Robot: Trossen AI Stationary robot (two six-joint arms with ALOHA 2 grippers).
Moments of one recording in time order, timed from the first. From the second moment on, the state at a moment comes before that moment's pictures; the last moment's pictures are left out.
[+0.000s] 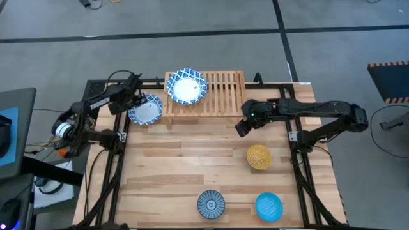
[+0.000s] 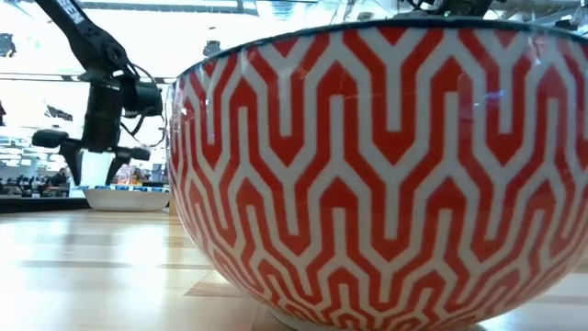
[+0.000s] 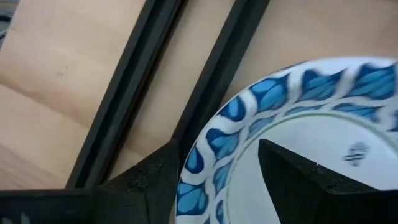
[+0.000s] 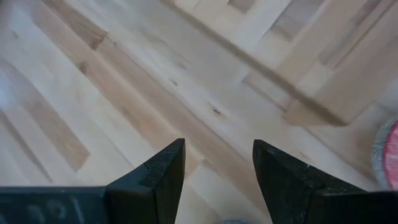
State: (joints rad) left arm 1.14 1.28 0.70 -0.74 -0.31 -0.86; right arm -0.15 1.25 1.06 -0.81 0.07 0.76
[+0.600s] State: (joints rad) left arm 1.14 1.40 0.69 -0.76 -0.24 -0.86; right arm -0.27 1.25 1.06 -0.81 0.05 0.64
